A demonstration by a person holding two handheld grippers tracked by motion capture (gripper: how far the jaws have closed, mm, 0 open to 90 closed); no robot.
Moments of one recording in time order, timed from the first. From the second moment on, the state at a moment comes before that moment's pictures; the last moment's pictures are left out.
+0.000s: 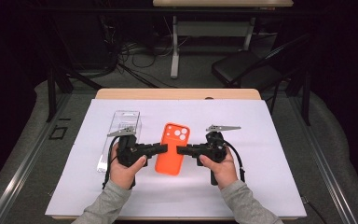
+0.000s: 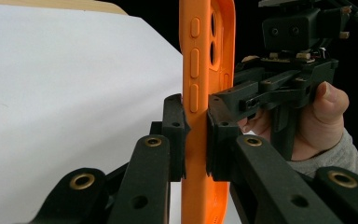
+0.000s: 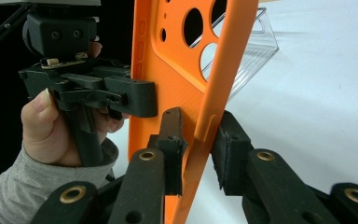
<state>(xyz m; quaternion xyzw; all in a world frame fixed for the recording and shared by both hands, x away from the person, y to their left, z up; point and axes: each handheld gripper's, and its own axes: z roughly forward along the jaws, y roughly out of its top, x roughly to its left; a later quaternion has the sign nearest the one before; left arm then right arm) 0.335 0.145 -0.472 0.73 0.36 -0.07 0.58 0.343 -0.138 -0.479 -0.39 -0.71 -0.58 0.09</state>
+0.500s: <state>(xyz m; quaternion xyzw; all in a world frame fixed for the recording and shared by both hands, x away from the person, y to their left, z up) 0.335 0.147 -0.471 0.73 0.36 -0.07 0.58 0.344 -0.140 -0.480 -0.39 -0.71 -0.59 0.10</state>
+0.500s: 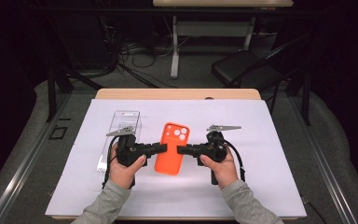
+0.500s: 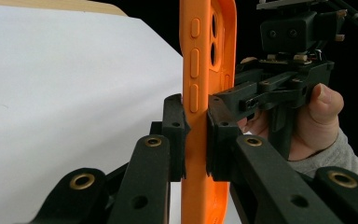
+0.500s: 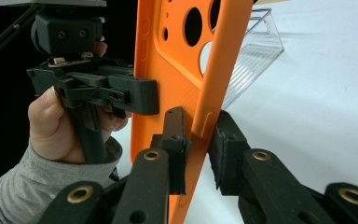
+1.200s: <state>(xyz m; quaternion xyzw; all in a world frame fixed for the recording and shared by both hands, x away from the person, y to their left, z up) 0.335 0.147 -0.471 0.73 0.36 -0.07 0.58 0.345 -0.141 -0.481 -0.38 -0.71 -0.59 0.10</state>
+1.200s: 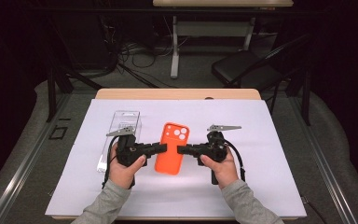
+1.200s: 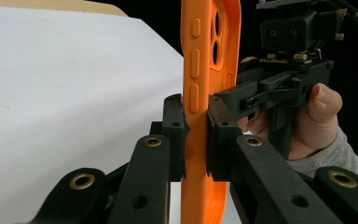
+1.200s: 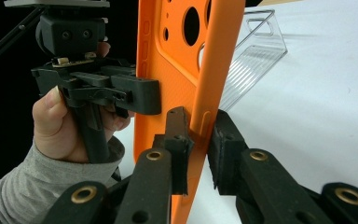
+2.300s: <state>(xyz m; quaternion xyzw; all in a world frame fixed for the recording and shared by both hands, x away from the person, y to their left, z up) 0.336 0.147 -0.472 0.72 0.36 -0.07 0.58 0.347 -0.142 -0.486 -0.39 -0.69 -0.60 0.12</state>
